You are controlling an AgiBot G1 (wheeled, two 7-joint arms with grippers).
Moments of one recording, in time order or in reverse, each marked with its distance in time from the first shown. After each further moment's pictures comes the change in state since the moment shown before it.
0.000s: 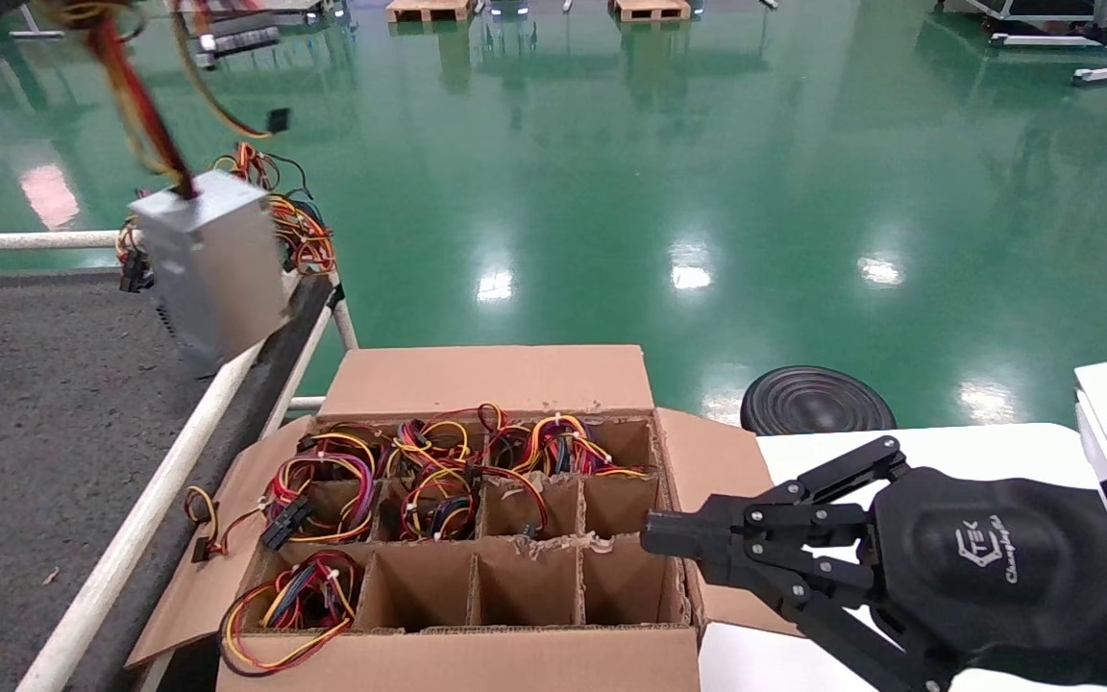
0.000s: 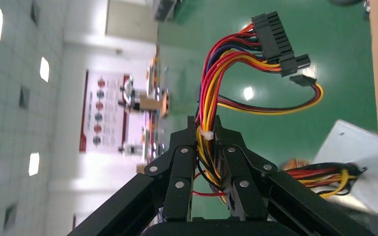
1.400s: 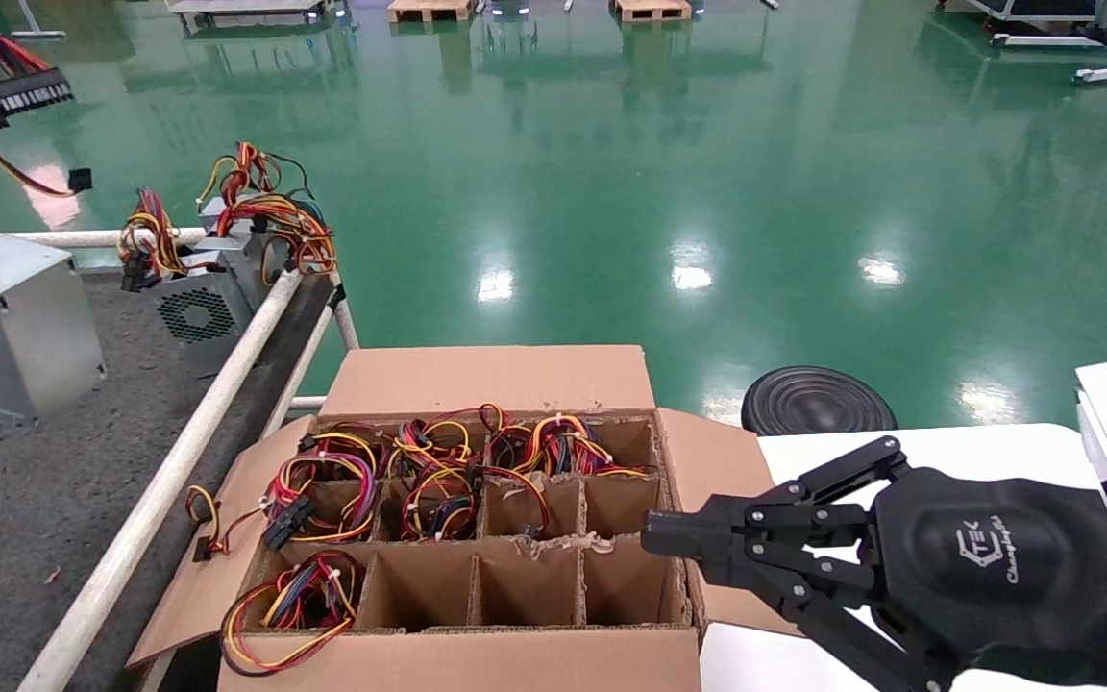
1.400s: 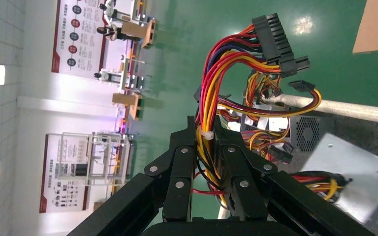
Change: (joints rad) left arm -0.145 -0.101 0.087 0.232 0.160 0.014 0.020; right arm 0.000 0.000 0.000 0.000 0.000 0.000 0.000
